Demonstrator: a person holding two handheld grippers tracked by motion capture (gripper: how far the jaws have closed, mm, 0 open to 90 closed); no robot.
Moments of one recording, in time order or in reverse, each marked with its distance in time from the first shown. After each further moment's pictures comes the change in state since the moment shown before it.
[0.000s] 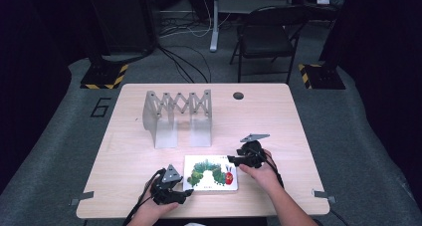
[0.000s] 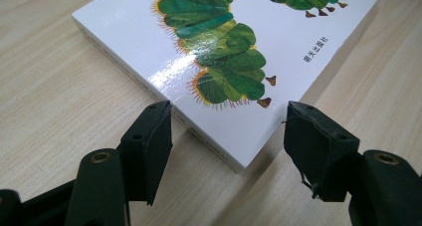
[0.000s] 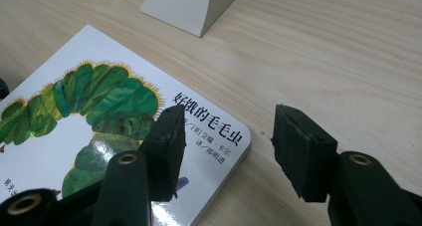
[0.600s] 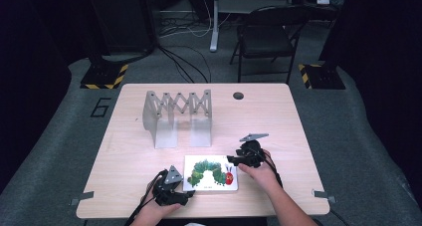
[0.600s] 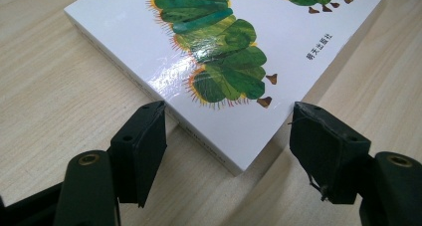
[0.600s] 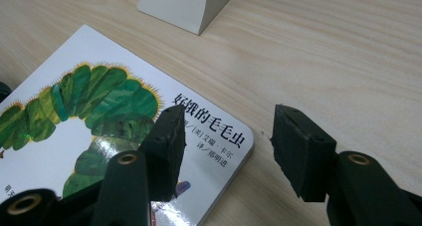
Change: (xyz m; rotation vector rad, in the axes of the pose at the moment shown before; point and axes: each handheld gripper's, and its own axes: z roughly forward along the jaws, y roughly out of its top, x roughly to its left) left arm -0.004 -0.001 0.006 0.001 0.019 0.006; right arm -0.002 0.001 0.005 0.006 0.002 0.009
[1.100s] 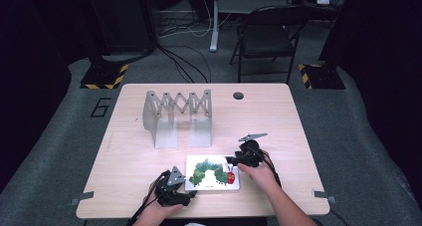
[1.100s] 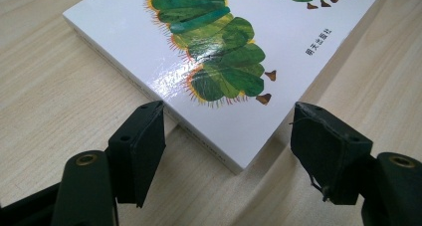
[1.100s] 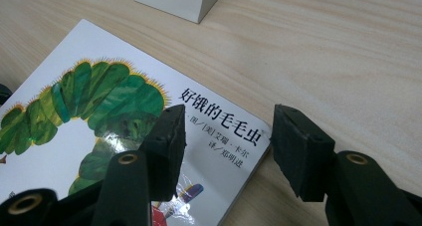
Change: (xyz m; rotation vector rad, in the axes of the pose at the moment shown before) left arm -0.005 0.001 0.004 -0.008 0.007 0.023; right arm -0.001 -0.001 0.007 0.052 0.027 0.068
